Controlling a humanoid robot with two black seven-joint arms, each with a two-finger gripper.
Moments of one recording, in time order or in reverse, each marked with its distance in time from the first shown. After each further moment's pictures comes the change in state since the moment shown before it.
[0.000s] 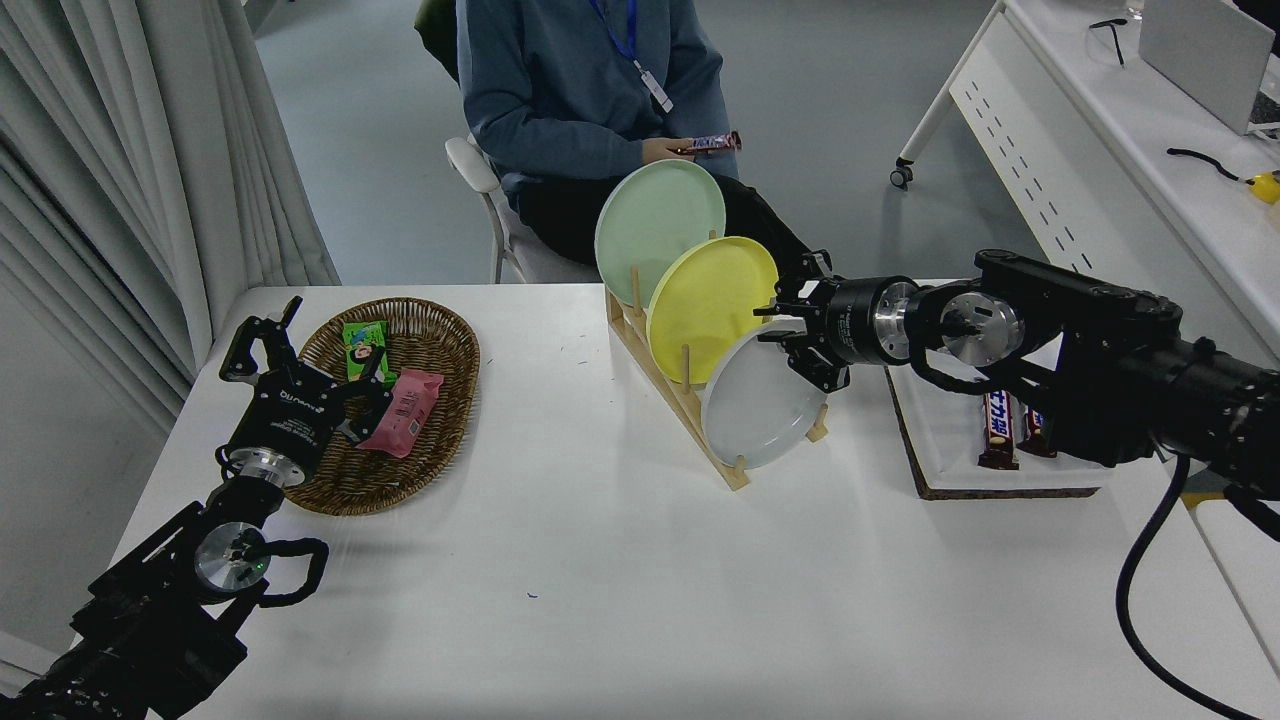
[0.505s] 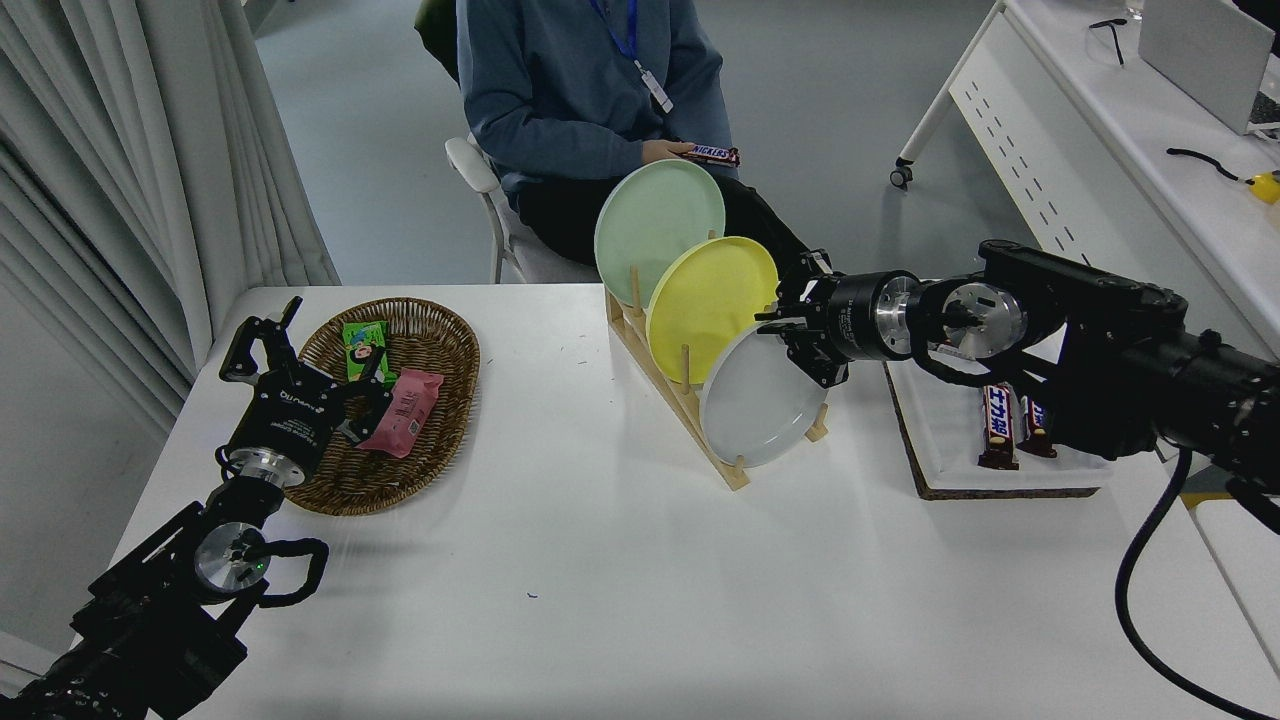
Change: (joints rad) left arm 0.000 0.000 0.000 0.000 0.000 0.000 0.000; right arm 0.011 -0.002 0.003 -0.001 0.023 -0.001 -0.031
